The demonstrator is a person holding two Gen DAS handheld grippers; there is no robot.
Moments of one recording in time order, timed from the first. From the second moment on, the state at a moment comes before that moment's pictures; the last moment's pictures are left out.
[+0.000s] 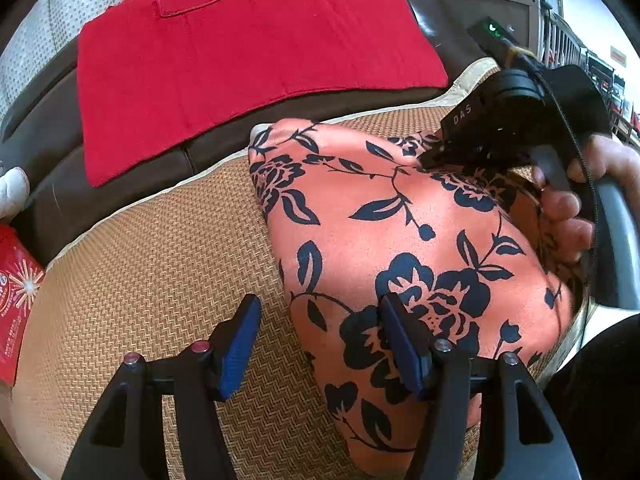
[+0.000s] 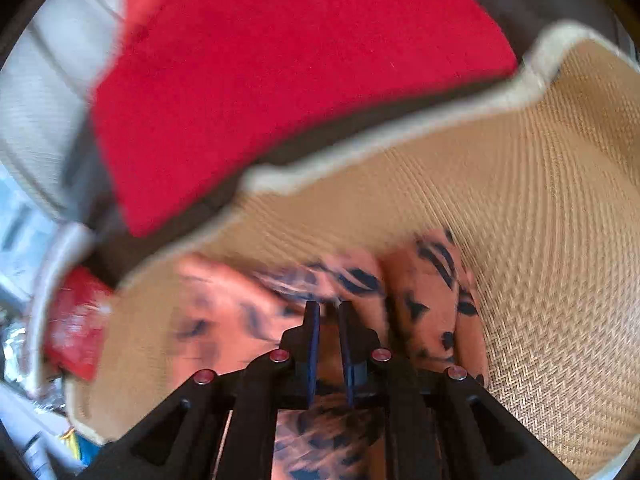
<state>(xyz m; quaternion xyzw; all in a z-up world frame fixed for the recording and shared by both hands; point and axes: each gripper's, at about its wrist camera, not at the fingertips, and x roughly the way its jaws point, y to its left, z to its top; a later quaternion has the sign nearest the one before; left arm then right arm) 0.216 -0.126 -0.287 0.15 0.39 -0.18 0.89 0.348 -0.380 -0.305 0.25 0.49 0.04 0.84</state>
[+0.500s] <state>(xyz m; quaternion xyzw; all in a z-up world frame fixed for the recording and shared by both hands) 0.209 -0.111 -0.288 0.14 0.38 -0.20 0.89 0.382 -0.279 -0.274 0.19 0.48 0.20 0.83</state>
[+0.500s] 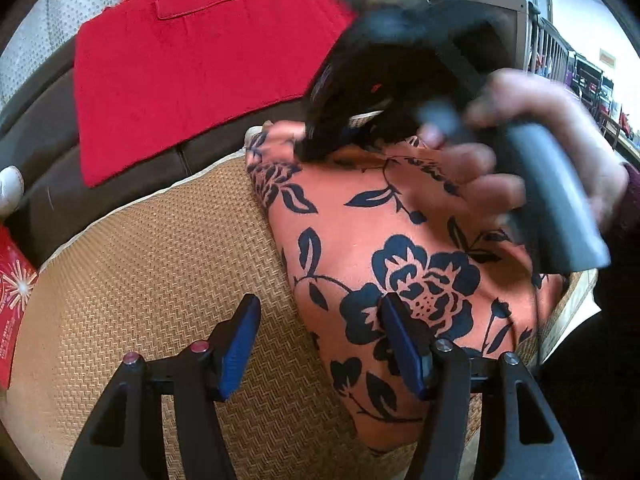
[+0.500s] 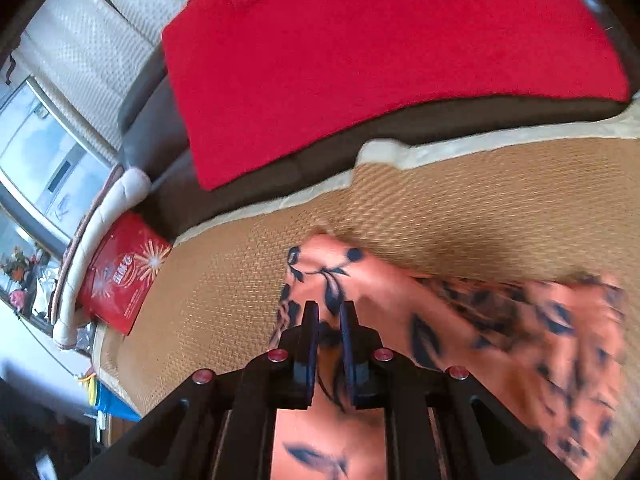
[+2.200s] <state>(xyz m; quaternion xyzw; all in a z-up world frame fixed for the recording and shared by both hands) 0.238 -0.093 -0.266 0.08 0.36 -0.11 0.92 0.243 -0.455 -0.264 0.32 0.36 0.09 0.87</state>
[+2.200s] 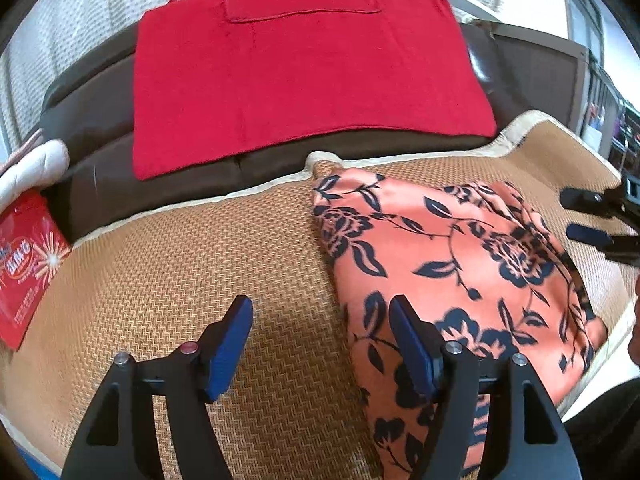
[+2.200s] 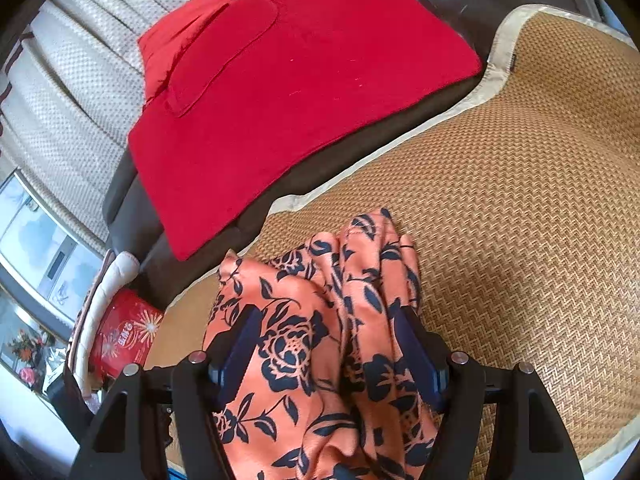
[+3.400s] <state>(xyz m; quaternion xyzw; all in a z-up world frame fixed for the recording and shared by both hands) 0.265 -0.088 -0.282 0.05 0.39 -0.10 0.91 0.241 -0.465 -0.270 0.33 0.37 0.08 0.86</state>
